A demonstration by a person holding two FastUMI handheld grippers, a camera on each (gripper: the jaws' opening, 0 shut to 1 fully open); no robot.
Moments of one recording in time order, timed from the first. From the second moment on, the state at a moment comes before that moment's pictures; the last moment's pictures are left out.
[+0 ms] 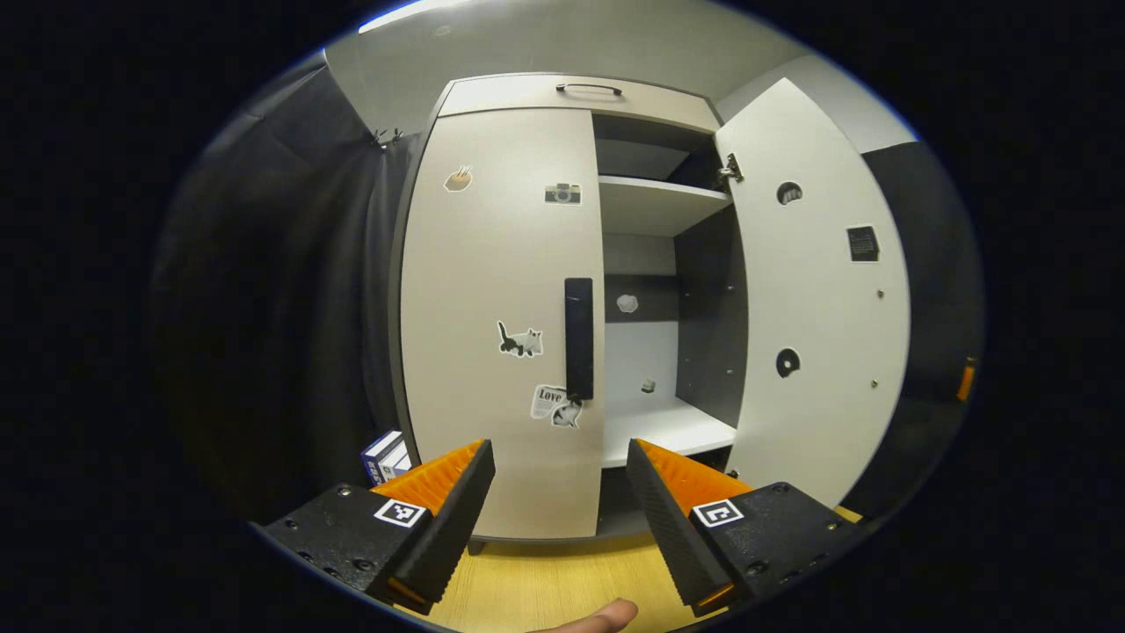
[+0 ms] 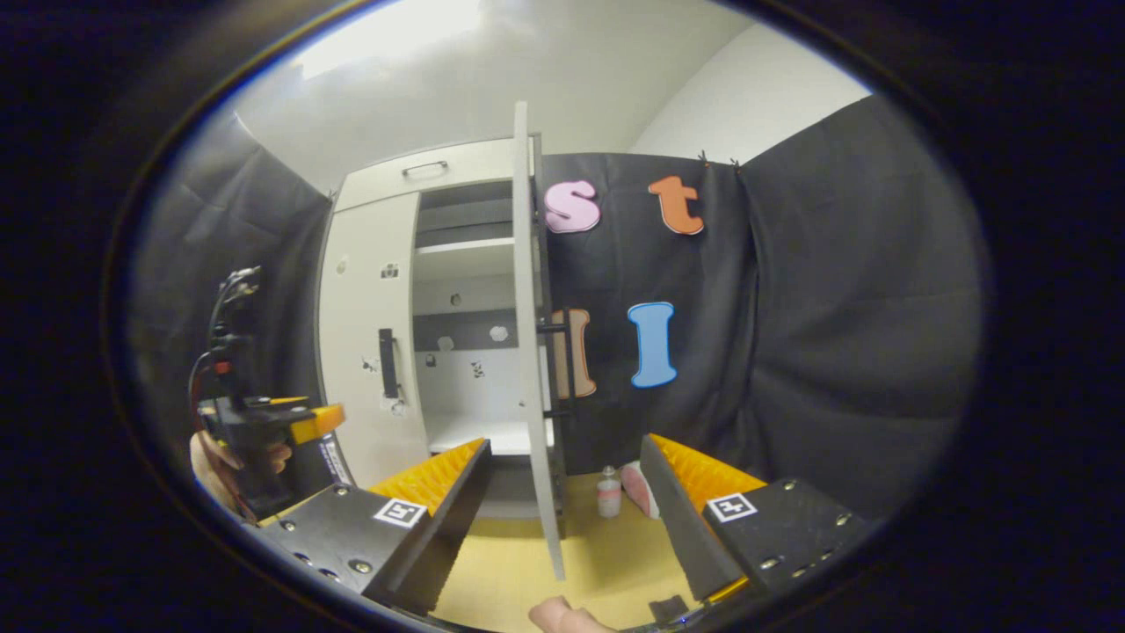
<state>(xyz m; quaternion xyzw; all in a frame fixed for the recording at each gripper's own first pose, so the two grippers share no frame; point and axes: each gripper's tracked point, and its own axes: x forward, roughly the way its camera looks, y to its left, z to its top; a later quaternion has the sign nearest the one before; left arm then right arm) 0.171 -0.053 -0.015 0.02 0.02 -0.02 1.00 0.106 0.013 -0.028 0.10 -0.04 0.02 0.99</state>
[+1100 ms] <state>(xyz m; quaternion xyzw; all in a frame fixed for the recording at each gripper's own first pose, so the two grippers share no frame) 0.308 -0.064 0.039 0.02 -0.03 -0.01 1.00 0.012 0.130 -0.043 0.11 -0.05 0.08 0.99</state>
